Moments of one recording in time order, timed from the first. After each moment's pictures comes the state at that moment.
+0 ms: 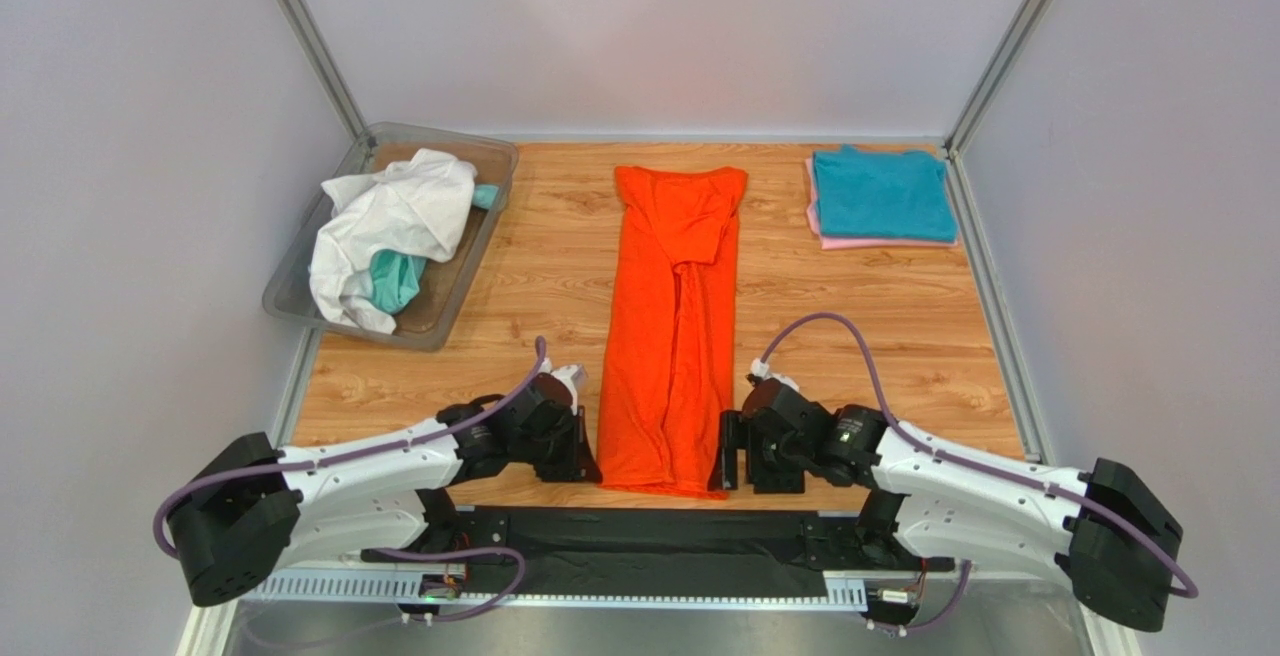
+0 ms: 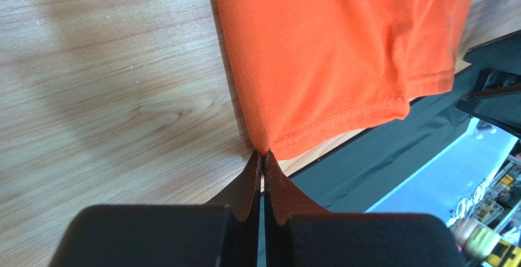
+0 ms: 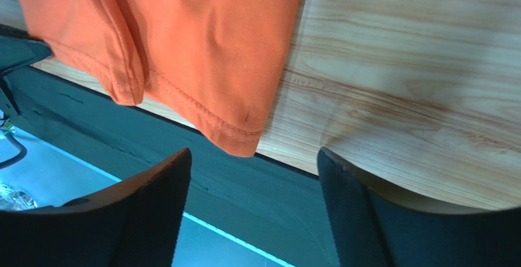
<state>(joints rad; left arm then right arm) -0.94 1.04 0.33 -0.22 0.16 -0.93 1.00 0.93 0.43 -0.56 -0.06 1.00</state>
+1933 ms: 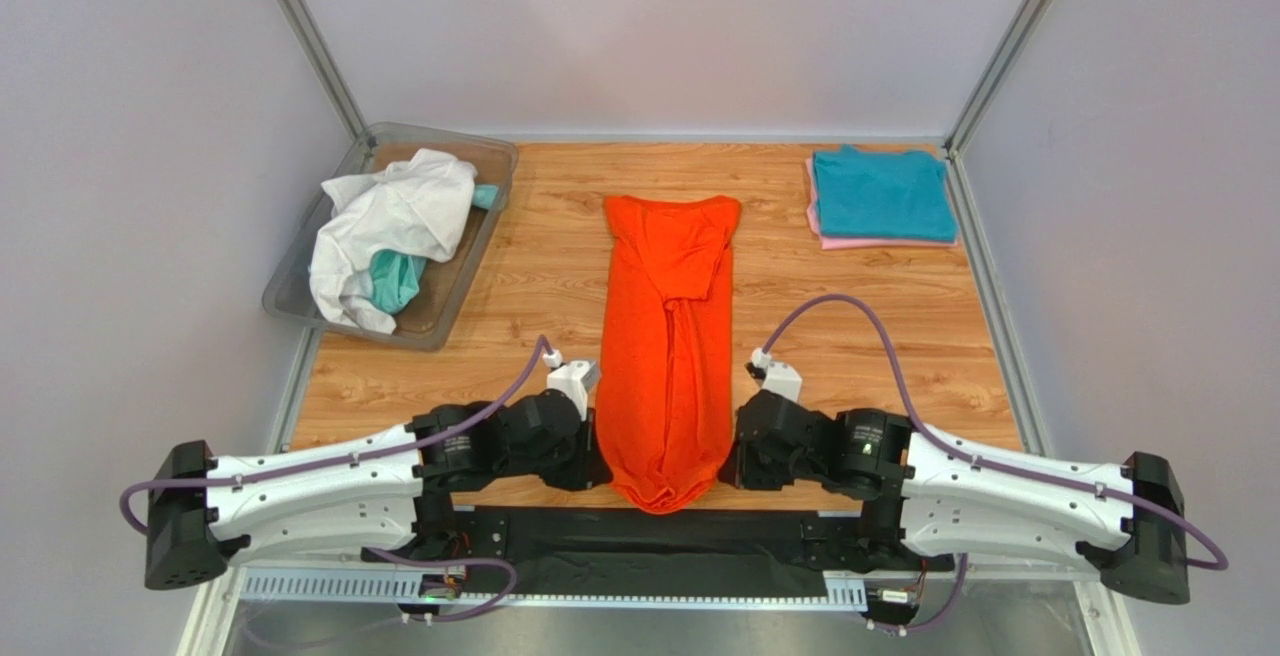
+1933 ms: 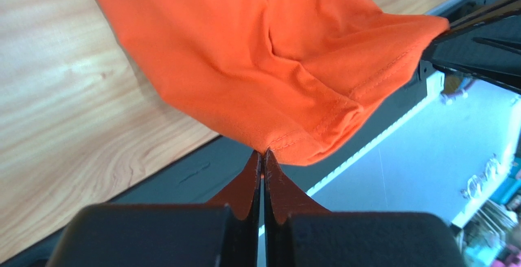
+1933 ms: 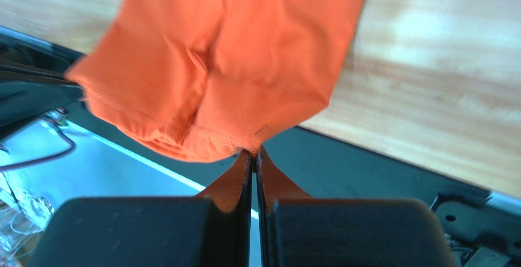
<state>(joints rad) -1.22 0.83 0.53 -0.51 -0.08 -0.98 1.24 0.85 0.60 -0.72 0.17 1.16</state>
